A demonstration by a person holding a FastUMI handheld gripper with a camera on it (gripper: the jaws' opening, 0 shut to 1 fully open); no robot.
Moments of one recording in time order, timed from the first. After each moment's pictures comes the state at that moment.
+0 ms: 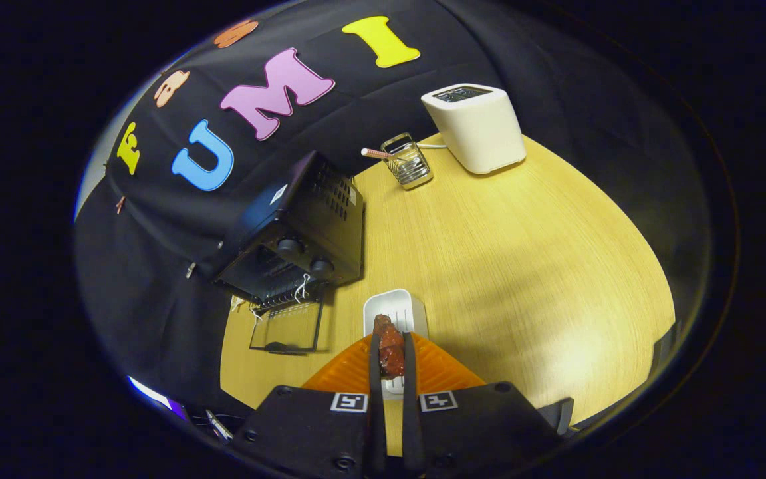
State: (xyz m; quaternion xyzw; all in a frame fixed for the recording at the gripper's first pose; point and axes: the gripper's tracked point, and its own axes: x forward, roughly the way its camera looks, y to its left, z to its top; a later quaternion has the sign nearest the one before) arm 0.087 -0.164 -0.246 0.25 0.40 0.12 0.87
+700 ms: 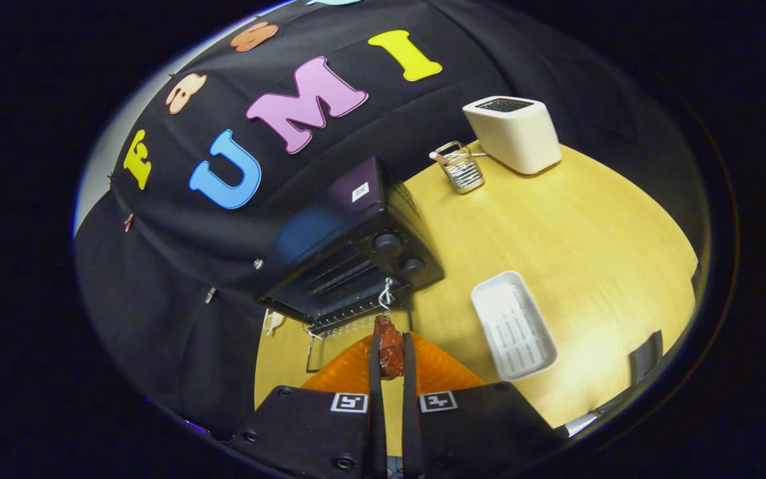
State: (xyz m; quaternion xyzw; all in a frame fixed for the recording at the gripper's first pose) arm 0.080 -0.011 -0.194 0.30 0.35 0.11 0.88
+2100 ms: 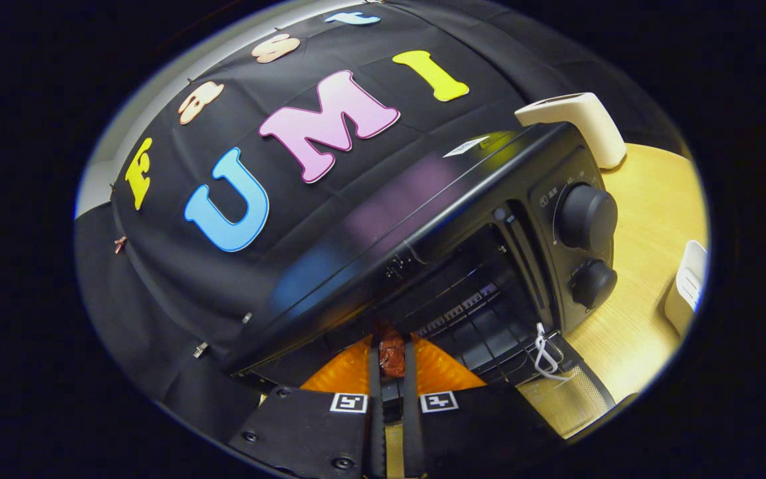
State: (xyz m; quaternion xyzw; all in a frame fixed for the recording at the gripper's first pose) arm 0.233 0.139 -0.247 0.33 0.18 0.06 0.92
